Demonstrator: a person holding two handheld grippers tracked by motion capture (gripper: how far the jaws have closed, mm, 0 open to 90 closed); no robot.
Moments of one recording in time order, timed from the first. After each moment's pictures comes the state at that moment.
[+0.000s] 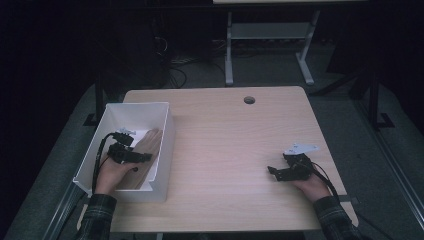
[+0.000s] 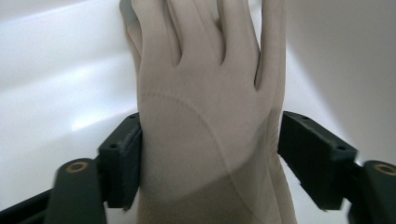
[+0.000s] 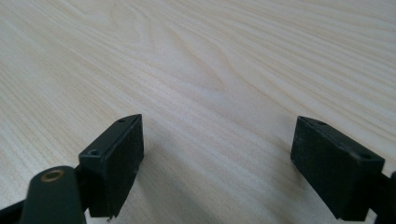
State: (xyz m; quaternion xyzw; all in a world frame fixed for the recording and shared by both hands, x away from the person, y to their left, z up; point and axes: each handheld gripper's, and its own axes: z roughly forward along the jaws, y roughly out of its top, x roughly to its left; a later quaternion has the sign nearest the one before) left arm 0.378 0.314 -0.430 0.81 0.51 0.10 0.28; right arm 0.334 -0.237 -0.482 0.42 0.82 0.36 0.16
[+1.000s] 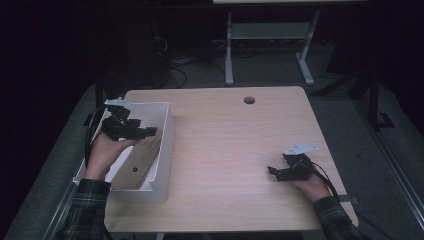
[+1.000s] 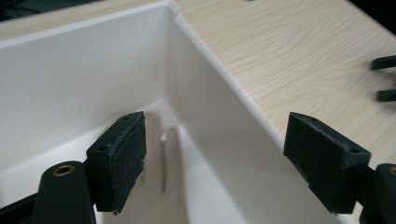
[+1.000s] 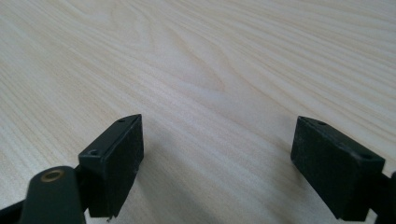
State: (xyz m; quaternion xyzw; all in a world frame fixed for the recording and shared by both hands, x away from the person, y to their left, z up) left arm 0.376 0.277 -0.313 0.80 0.44 0.12 0.38; right arm 0.334 -0.237 -0.482 0.42 0.82 0.36 0.16
